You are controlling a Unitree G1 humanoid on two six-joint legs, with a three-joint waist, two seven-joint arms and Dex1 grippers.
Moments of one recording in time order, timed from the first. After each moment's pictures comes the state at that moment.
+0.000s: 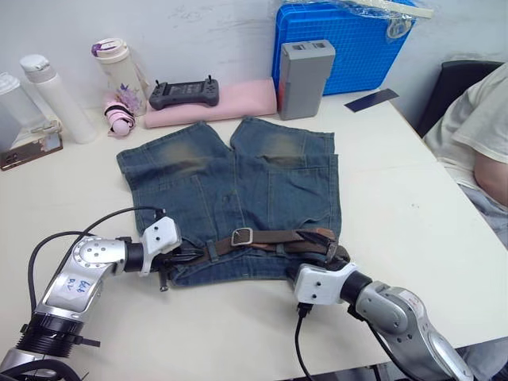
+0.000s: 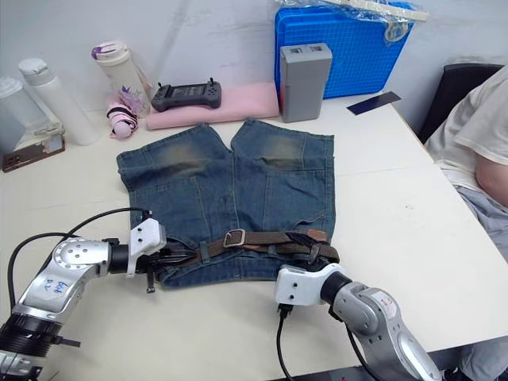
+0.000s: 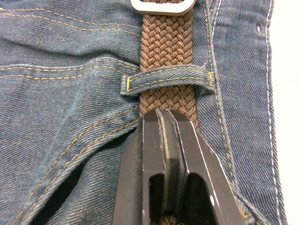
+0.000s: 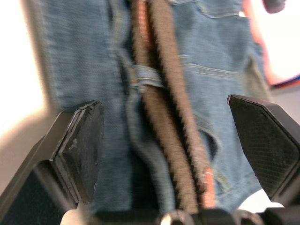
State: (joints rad) left arm -0.19 0.80 -0.07 -0.03 -0.27 0.24 -1.01; right arm 0.08 -0.58 0.32 -0.62 -0.58 0.18 0.55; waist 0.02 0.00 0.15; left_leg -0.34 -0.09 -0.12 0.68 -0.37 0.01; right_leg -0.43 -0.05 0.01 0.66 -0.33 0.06
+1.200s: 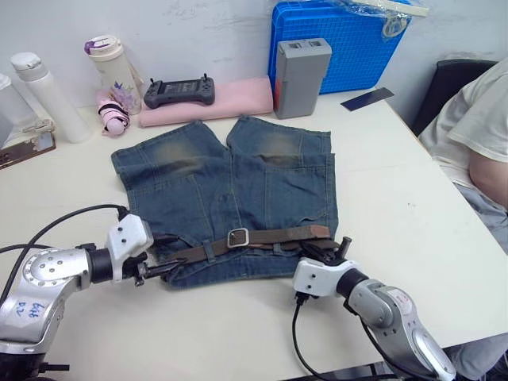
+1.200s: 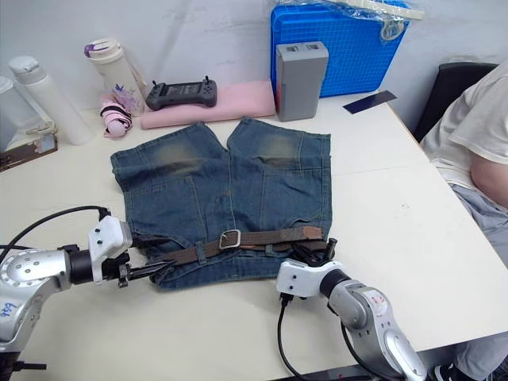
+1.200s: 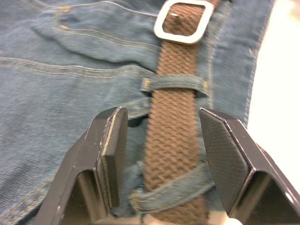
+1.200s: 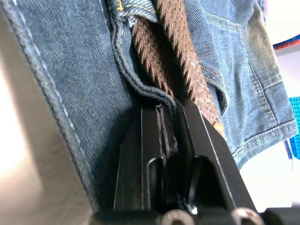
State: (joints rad) left arm 0.05 0.85 0.21 -0.35 -0.35 0.36 -0.93; right arm 0.06 -0.50 0.33 -0.51 -0.71 0.22 0.52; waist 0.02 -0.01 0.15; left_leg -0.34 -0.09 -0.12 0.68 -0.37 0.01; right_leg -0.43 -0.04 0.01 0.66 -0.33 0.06
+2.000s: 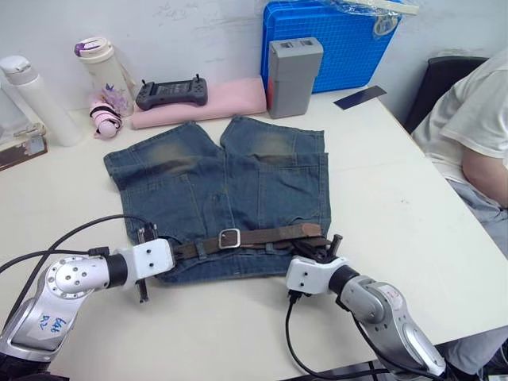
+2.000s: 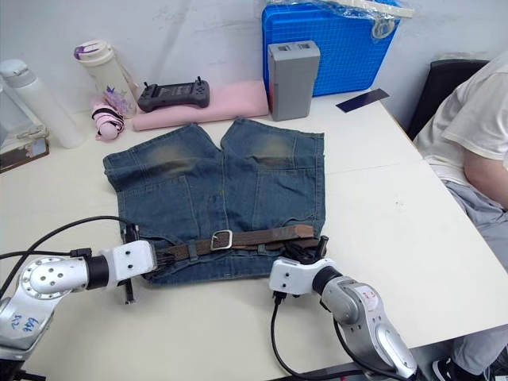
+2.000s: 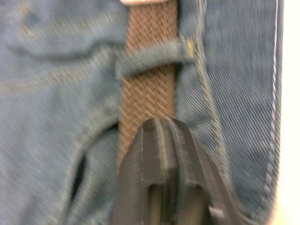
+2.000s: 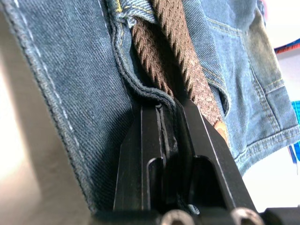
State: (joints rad) left arm 0.10 0.90 0.08 -0.34 -0.01 0.17 -0.81; right arm 0.02 -0.47 0.36 -0.48 -0.71 0.20 0.53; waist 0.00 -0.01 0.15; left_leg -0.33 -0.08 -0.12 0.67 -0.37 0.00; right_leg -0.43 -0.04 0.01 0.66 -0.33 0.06
